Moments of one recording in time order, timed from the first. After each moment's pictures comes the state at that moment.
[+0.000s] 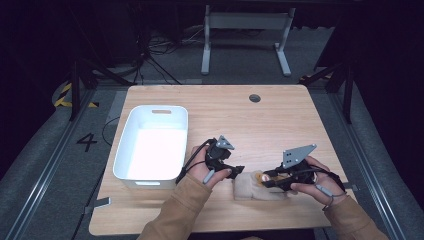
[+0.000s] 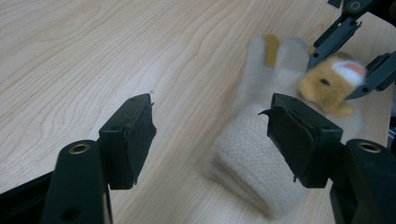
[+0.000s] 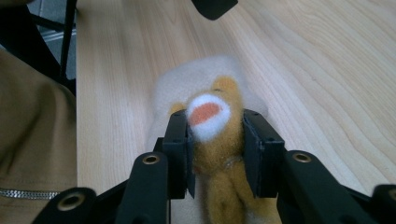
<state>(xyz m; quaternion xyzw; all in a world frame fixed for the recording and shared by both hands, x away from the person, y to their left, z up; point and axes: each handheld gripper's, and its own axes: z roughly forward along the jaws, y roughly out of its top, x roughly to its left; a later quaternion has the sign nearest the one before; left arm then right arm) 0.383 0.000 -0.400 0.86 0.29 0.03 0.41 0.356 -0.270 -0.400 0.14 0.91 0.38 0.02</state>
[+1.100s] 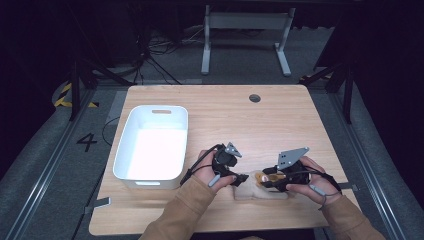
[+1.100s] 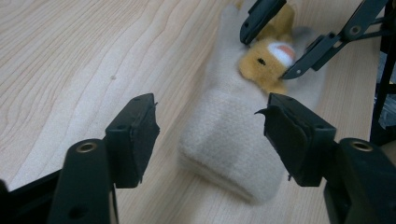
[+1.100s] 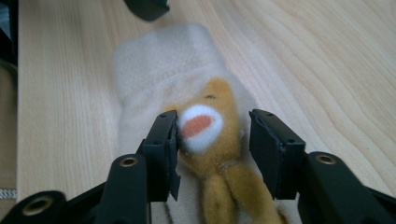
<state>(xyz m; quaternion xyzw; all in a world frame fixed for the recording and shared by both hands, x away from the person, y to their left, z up) 0.376 -0.016 -0.410 0.89 0.25 0.00 0.38 0.364 -0.269 -0.419 0.15 0.92 0.35 0.06</state>
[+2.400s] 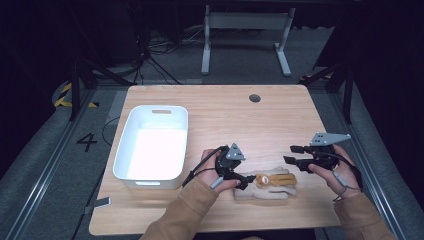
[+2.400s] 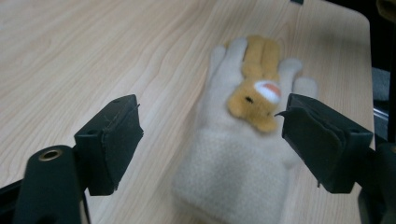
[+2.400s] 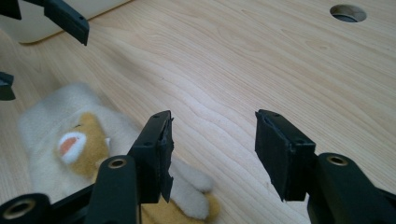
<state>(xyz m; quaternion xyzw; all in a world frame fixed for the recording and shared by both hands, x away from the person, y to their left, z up) 0.366 -0.024 -0.413 0.87 0.21 0.04 0.45 0.379 -0.340 -0.390 0.33 0.84 0.41 0.15</state>
